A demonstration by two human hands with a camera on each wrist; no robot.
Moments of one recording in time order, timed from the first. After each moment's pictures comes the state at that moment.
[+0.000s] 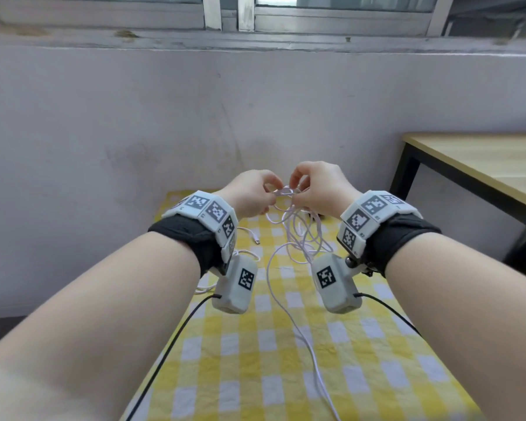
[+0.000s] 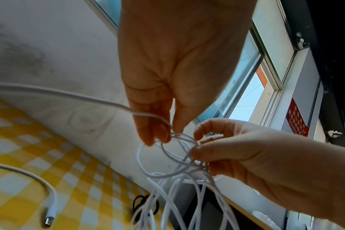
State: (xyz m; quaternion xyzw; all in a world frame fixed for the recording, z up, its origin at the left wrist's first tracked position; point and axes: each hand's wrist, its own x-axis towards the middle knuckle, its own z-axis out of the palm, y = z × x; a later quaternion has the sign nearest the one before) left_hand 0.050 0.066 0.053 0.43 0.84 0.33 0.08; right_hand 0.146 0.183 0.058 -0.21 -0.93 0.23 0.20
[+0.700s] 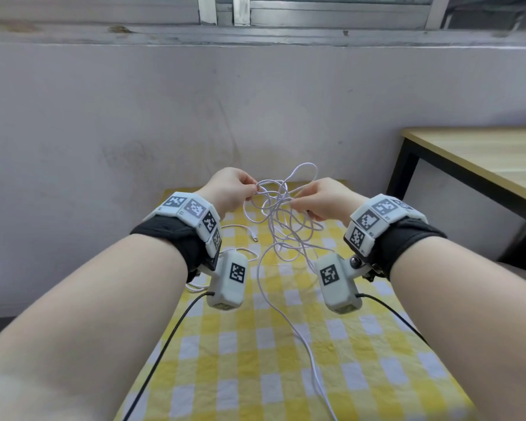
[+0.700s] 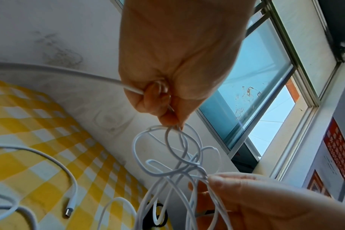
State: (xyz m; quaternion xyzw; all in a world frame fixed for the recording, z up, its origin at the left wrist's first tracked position) left_hand 0.029 0.059 0.043 0.34 0.83 0.43 0.11; right_hand 0.150 0.199 0.039 -0.27 -0.89 0.36 0.09
